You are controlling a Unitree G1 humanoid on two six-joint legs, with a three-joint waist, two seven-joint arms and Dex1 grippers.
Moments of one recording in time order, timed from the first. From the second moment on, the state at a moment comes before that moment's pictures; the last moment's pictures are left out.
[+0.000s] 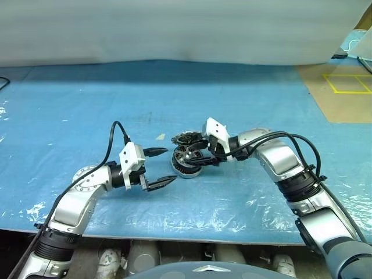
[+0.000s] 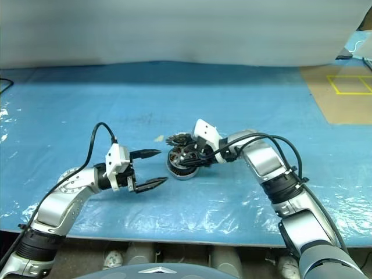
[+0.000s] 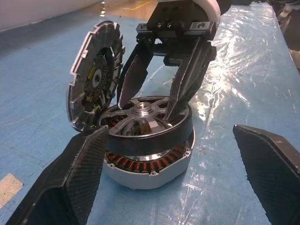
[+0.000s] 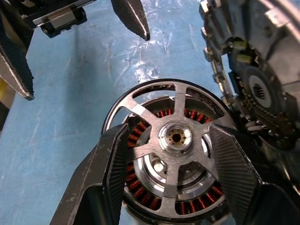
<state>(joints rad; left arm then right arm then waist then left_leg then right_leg) -0.10 0.53 -0.09 -0.23 -0.39 0.18 -1.00 -0.63 -0.52 0.38 0.01 0.21 0.60 1.11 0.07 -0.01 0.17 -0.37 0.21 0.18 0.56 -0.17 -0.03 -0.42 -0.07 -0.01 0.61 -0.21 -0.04</state>
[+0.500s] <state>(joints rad) -0.10 0.51 -0.10 -0.23 -0.38 0.17 -0.99 -0.63 -0.55 0.41 0.02 0.14 0.51 1.16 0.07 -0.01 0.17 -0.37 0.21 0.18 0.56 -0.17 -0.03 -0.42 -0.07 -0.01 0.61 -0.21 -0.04</state>
